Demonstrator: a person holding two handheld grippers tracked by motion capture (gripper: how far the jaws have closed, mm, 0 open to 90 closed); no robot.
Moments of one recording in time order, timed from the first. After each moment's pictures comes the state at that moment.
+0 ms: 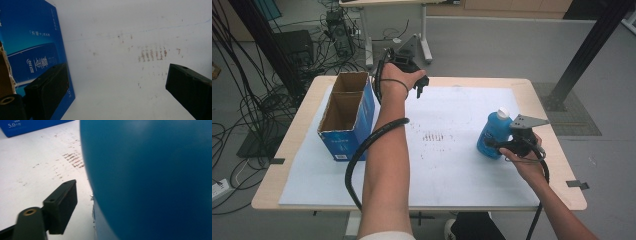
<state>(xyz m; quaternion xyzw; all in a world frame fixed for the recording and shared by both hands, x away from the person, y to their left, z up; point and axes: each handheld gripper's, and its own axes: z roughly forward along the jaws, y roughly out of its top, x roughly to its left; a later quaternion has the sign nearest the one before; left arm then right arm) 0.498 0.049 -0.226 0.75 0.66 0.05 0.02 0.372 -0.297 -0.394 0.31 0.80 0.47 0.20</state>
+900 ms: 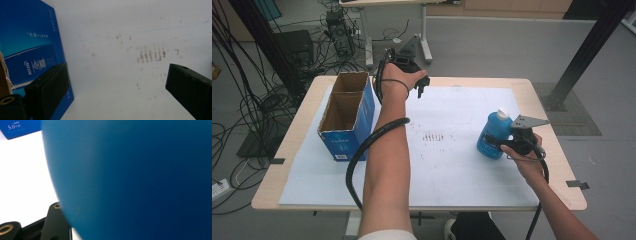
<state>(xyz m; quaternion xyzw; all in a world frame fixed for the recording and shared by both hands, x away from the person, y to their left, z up) 0.499 0.047 -0.227 0.75 0.66 0.05 0.02 0.377 -0.301 -0.402 0.32 0.80 0.48 0.19</state>
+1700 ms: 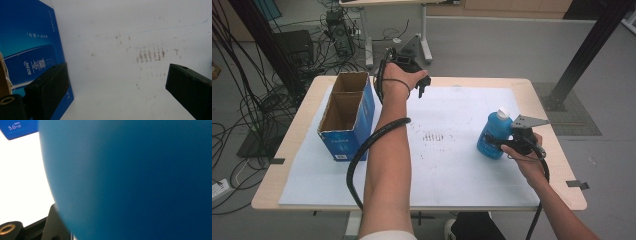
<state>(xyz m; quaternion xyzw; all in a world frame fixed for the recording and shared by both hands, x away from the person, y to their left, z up) 0.499 0.045 -0.226 0.75 0.65 0.06 0.02 0.377 -0.301 -0.403 0.32 0.80 0.48 0.18</state>
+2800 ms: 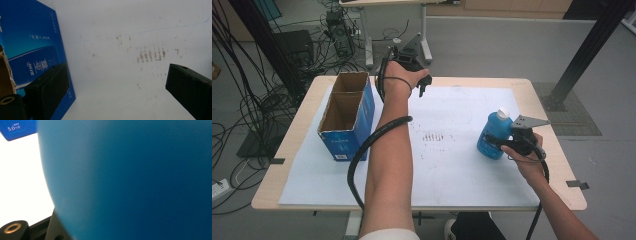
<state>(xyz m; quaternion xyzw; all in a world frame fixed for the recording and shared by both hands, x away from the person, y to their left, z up) 0.500 0.039 -0.223 0.76 0.65 0.06 0.02 0.376 -0.302 -0.403 0.32 0.79 0.48 0.18</state>
